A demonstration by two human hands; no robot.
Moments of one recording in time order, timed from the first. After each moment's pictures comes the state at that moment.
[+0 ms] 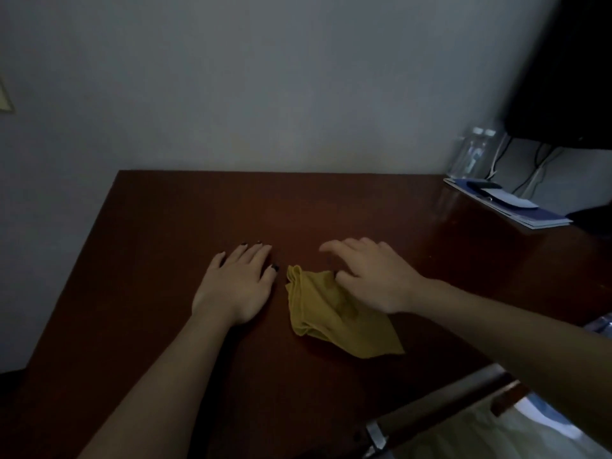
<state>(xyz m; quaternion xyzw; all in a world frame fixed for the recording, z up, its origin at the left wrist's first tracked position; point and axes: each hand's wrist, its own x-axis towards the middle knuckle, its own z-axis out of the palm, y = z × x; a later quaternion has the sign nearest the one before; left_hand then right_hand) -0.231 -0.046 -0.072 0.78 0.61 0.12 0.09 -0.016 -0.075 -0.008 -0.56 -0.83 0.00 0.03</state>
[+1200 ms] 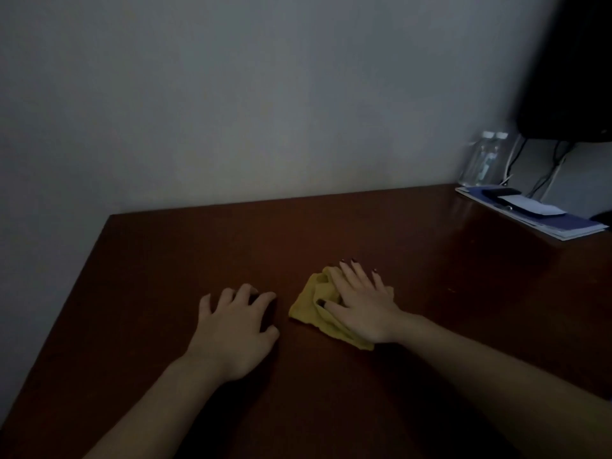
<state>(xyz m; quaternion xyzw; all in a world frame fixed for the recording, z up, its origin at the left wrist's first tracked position) -0.227 -0.024 -0.056 0.79 0.60 0.04 0.07 0.003 0.011 -0.068 -0.63 -0.77 0.11 0.01</state>
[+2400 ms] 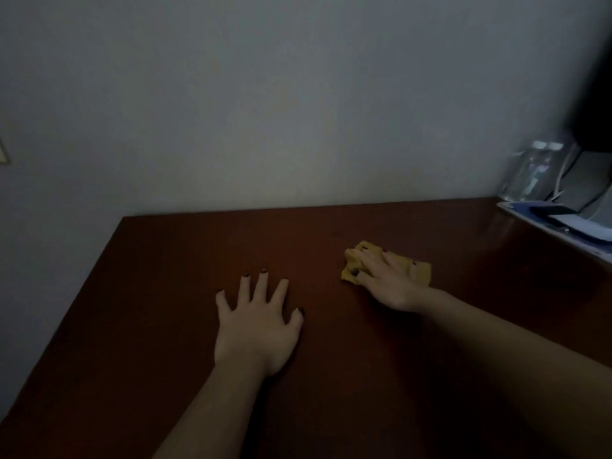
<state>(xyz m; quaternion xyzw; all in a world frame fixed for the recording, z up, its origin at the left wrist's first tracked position) -0.214 0.035 -0.073 0.73 0.68 0.06 0.06 0.023 0.124 -0.064 -0.66 -0.75 0.12 0.02</state>
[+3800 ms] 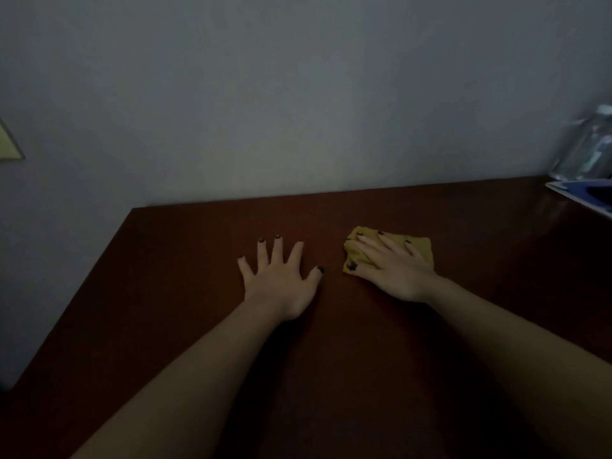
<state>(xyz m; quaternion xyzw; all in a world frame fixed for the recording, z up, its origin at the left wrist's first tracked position) -0.183 0.103 -0.058 0.70 0.70 0.06 0.12 0.030 0.147 -0.063 -0.59 -0.80 0.10 -0.01</state>
